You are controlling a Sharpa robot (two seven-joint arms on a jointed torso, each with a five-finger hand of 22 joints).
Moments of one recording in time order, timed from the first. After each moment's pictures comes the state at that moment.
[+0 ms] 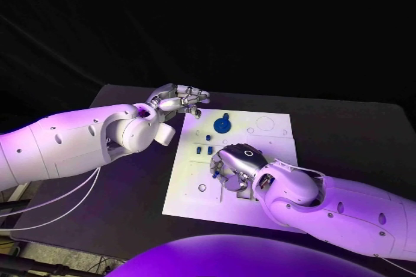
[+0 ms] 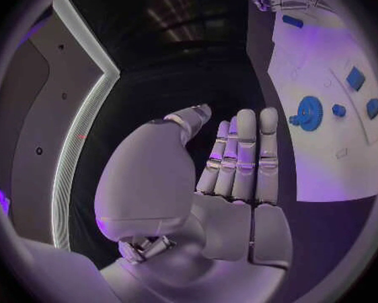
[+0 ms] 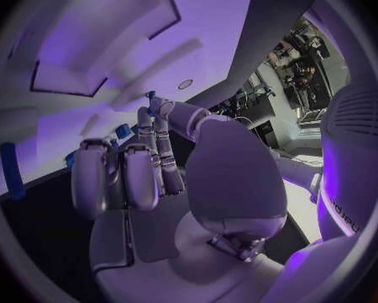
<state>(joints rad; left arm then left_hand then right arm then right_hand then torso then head) 1.13 -0.92 -0.01 1.53 -0.12 -0.20 0.27 1.35 -0.22 0.50 0.13 0.19 0.90 0.19 0.16 0.39 1.04 0.13 0.15 0.15 1.04 0.06 1.09 0.51 0.16 1.00 0.17 0.52 1.31 1.00 -0.62 -0.14 1.70 -1.75 -0.39 -0.27 1.31 -0.19 0.75 -0.15 0.13 1.08 0.11 0.34 0.42 1.26 0.08 0.10 0.16 1.46 -0.02 1.38 1.22 0.06 1.45 0.08 1.35 1.31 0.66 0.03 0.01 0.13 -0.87</state>
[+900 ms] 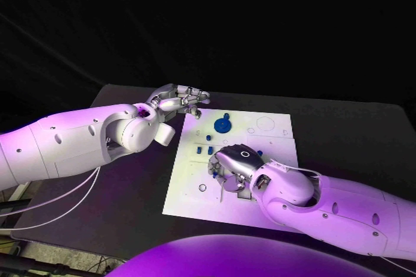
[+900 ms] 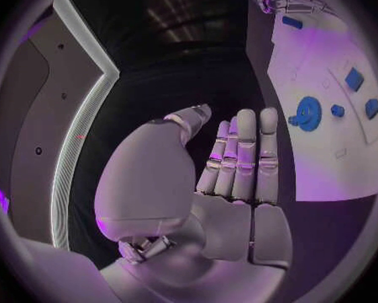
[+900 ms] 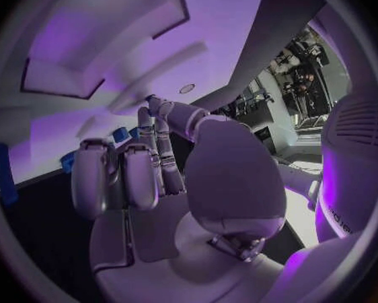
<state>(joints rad) 1.13 -0.92 -0.01 1.54 -0.12 -0.20 0.26 1.35 -0.22 0.50 0.13 0.19 0.90 0.19 0.16 0.39 1.04 0.14 0.15 0.15 1.04 0.06 1.09 0.51 0.16 1.00 0.17 0.52 1.31 1.00 -0.59 -0.14 1.67 -1.79 -0.36 -0.26 1.31 -0.18 0.75 -0.15 0.13 1.08 0.11 0.34 0.42 1.26 0.08 0.10 0.16 1.46 -0.02 1.38 1.22 0.06 1.45 0.08 1.35 1.31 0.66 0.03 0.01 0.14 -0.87</state>
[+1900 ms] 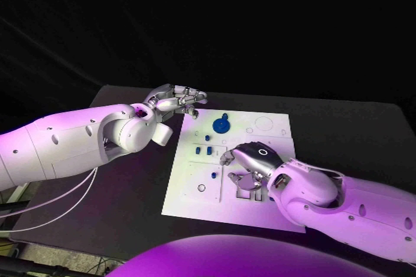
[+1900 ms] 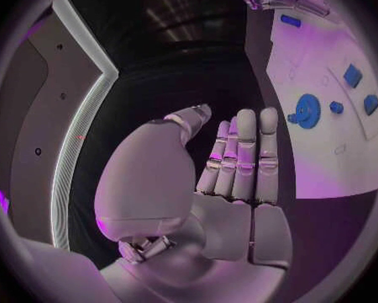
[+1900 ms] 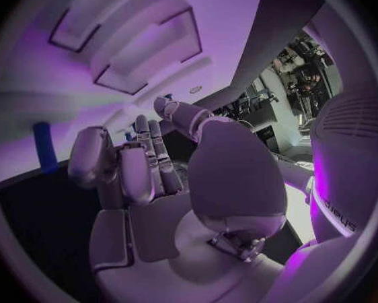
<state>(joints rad) 1.13 -0.93 -0.01 1.53 -0.12 -0.20 0.26 1.35 -0.22 0.50 0.13 0.19 0.90 0.19 0.16 0.39 1.03 0.13 0.15 0.15 1.03 0.06 1.09 0.51 0.16 1.00 0.17 0.52 1.31 1.02 -0.73 -0.14 1.75 -1.78 -0.39 -0.25 1.24 -0.24 0.68 -0.12 0.18 0.92 0.17 0.24 0.38 1.05 0.12 0.10 0.14 1.46 0.03 1.34 1.11 0.08 1.36 0.13 1.17 1.31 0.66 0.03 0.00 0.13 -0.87</state>
